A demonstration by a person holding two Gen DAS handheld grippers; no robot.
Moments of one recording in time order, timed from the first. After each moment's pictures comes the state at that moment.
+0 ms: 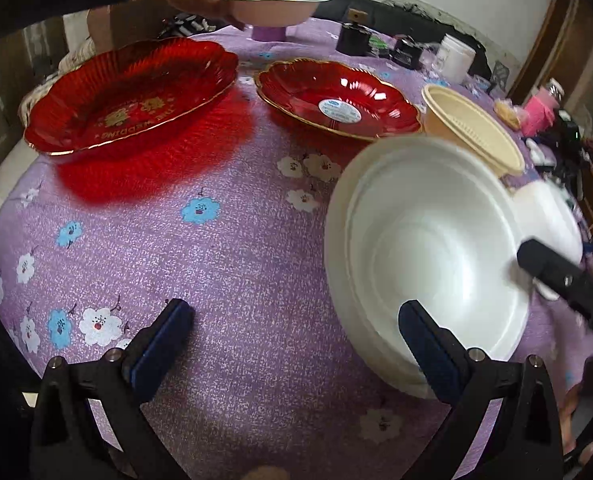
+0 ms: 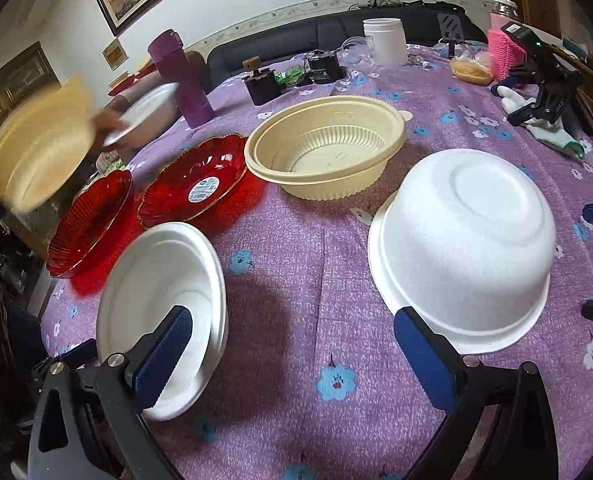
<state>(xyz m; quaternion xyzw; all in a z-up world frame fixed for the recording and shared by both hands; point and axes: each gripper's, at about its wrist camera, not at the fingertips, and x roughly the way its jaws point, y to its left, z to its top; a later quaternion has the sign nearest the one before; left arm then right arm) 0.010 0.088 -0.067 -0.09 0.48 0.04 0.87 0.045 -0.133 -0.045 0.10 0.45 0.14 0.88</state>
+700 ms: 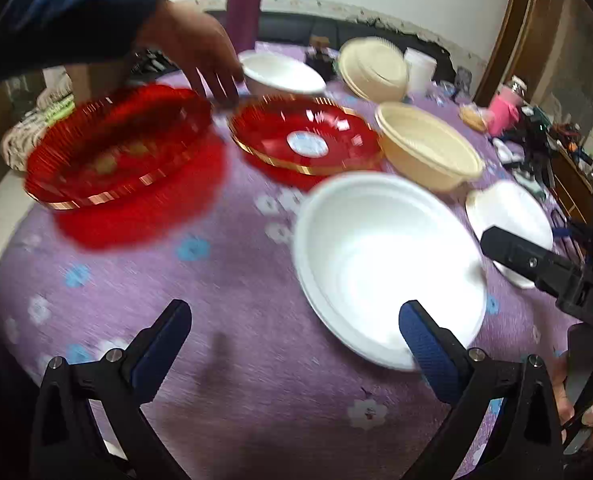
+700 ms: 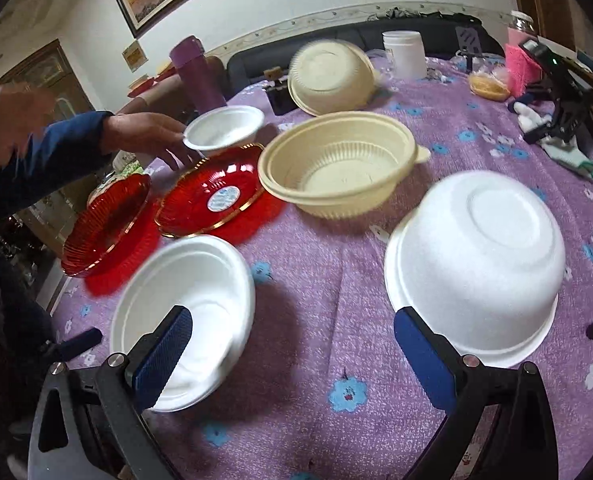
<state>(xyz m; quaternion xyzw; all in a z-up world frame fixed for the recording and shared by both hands) -0.001 0.092 -0.037 -0.07 0.43 0.00 0.90 0.045 -0.132 -0.033 0.09 0.42 0.17 0.88</state>
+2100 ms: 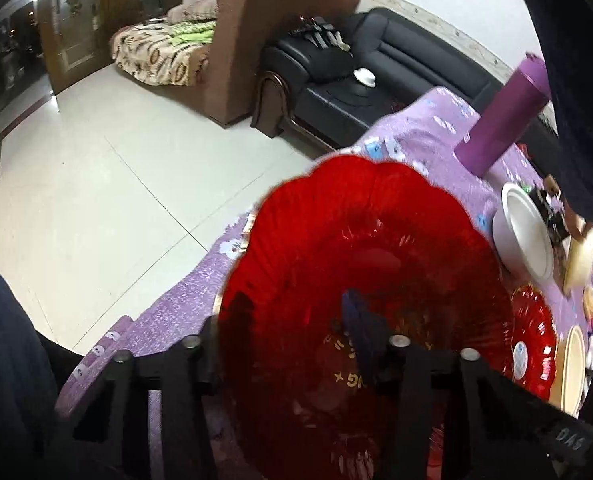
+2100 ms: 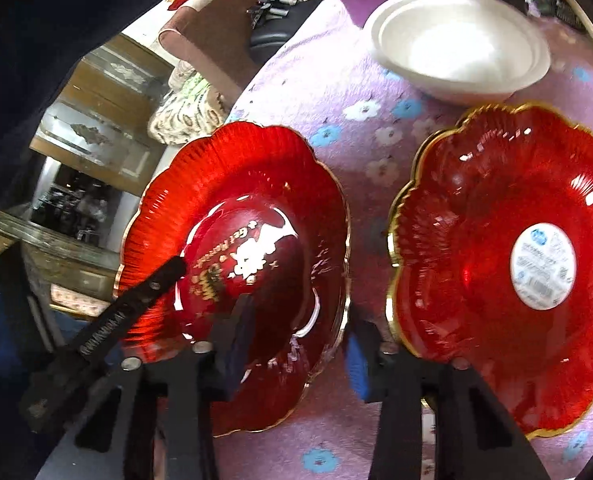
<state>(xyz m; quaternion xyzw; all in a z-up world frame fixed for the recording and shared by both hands) 0.099 0.327 -0.034 -0.24 0.44 0.21 0.84 0.200 0.125 -0.070 0.12 0.58 0.32 0.74</state>
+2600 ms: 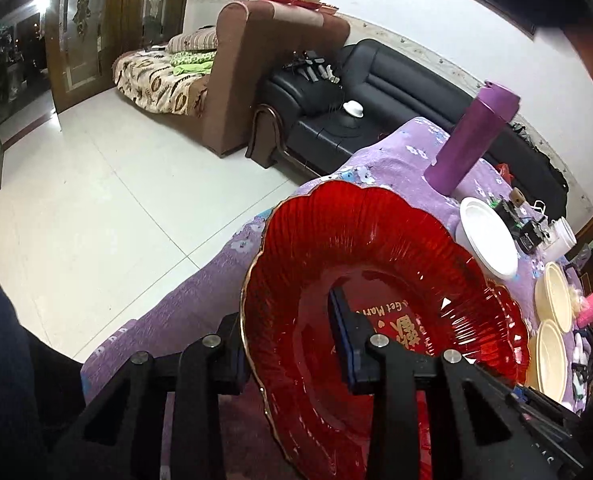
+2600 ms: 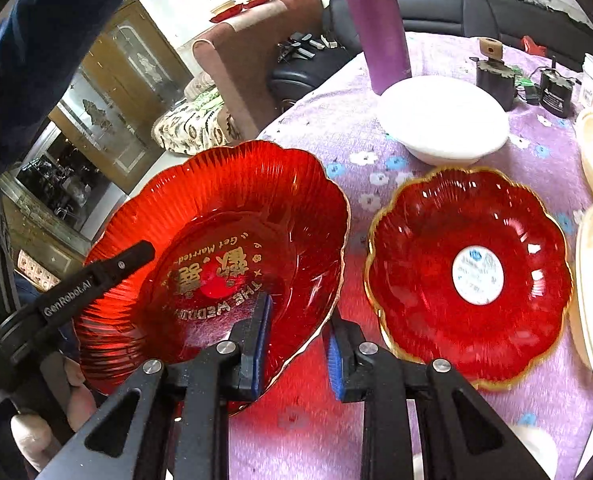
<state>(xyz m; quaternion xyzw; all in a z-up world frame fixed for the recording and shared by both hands) 0.050 0.308 0.002 -0.23 0.39 0.20 0.87 0.150 0.110 -0.034 0.04 0.49 0.32 0.81</state>
